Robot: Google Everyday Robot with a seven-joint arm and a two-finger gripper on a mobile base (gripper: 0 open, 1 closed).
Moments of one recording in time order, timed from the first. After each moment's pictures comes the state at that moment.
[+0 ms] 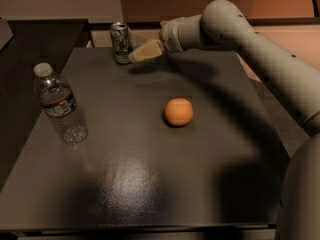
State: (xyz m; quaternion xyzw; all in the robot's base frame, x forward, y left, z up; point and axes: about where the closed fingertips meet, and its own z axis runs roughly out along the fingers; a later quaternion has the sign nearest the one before) arm 0.765 0.036 0.905 -0.45 0.70 0.22 0.51
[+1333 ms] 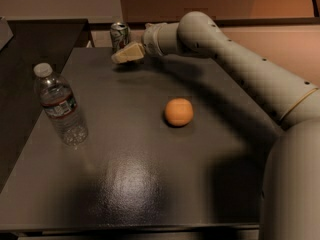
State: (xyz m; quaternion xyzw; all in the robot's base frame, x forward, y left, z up) arm 0.786 0.086 0.891 -0.43 0.69 0.22 0.54
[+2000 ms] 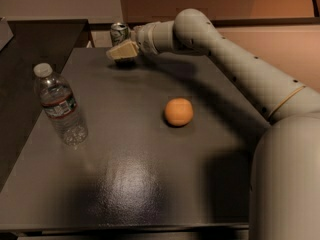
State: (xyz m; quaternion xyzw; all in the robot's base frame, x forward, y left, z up) arm 0.785 0.107 0.892 -0.44 0.68 0.26 0.53
